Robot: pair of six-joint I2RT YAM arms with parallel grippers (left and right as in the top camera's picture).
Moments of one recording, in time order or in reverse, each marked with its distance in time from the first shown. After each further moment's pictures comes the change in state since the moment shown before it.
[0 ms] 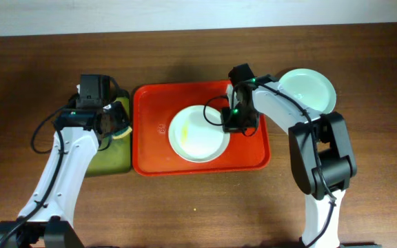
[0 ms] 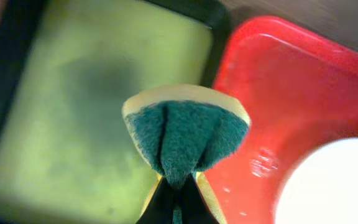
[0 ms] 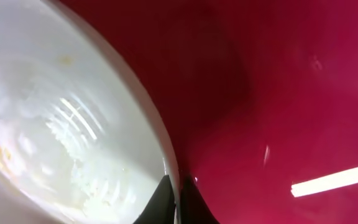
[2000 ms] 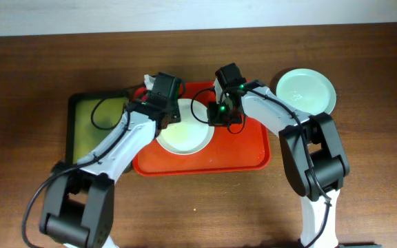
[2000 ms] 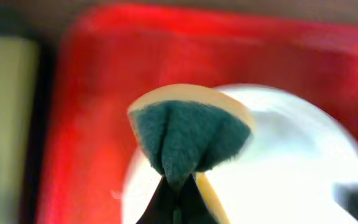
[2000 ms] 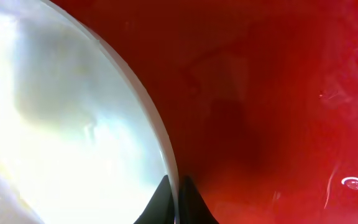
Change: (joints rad) left arm -0.351 0.267 0.082 0.208 -0.138 -0.030; right arm 0.066 0.014 -0.012 0.213 -0.003 0.097
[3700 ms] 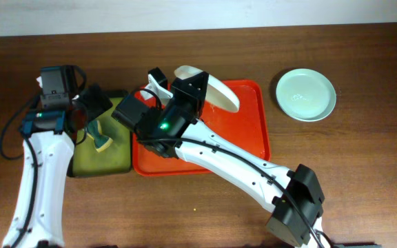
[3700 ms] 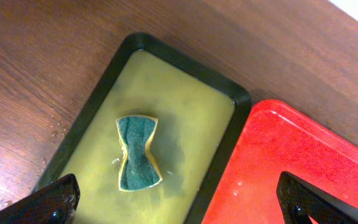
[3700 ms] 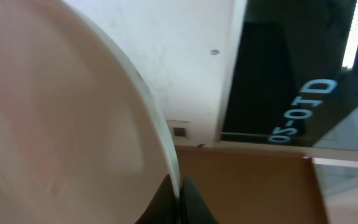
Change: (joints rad) left arm 0.489 -0.342 0.031 -0.261 0.095 0.000; right arm 0.569 -0.114 0.452 -0.439 1.769 -0.721
